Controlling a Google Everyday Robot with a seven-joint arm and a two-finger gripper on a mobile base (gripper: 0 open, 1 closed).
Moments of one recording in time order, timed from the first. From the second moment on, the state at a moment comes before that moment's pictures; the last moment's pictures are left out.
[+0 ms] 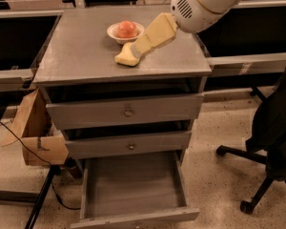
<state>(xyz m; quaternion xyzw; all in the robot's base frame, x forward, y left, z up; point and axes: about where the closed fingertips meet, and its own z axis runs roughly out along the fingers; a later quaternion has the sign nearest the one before) 0.567 -0.058 1.008 -0.32 0.88 0.10 0.33</state>
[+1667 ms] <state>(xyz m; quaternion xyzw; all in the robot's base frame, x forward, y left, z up) 0.614 -0.019 1.009 -0.21 0.91 0.08 0.36</state>
